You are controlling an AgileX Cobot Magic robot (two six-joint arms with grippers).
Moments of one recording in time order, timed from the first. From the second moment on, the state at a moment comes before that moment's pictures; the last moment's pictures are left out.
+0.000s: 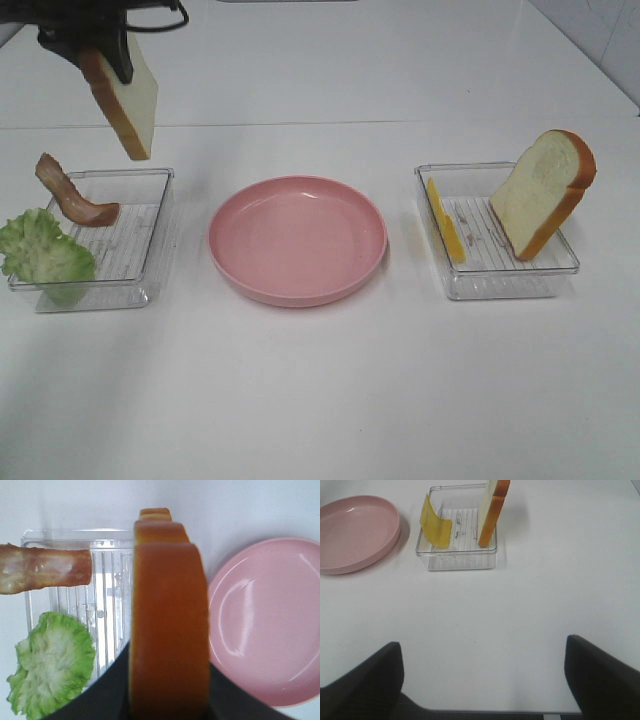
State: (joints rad) left arm -0.28 1.96 -1.91 -0.02 1.22 -0.34; right arm -0.05 0.00 -0.46 0.15 1.10 -0.09
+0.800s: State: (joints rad) left arm -0.28 1.99 -1.51 -1.02 0.99 0.28; right arm -0.05 0.00 -0.46 0.15 1.10 -0.09
